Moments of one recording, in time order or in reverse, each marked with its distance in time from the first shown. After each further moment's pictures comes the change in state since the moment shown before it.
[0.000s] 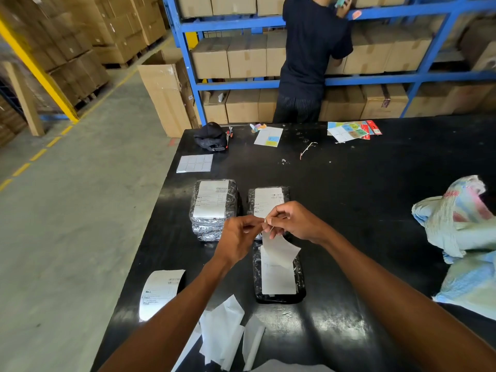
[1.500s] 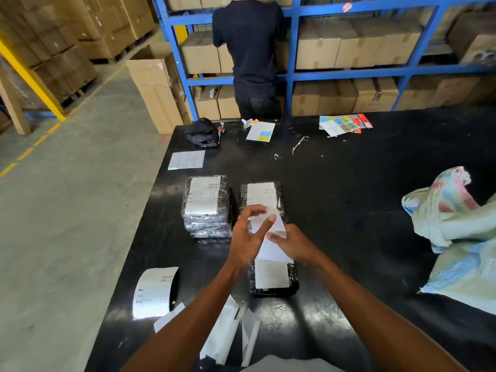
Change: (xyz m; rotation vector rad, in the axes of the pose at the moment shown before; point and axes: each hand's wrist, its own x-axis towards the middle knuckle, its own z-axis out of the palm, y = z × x) left_hand -0.006 0.000 0.048 -0.110 0.186 0.010; right_hand -0.023 0.070 0.035 0.026 0.165 0.154
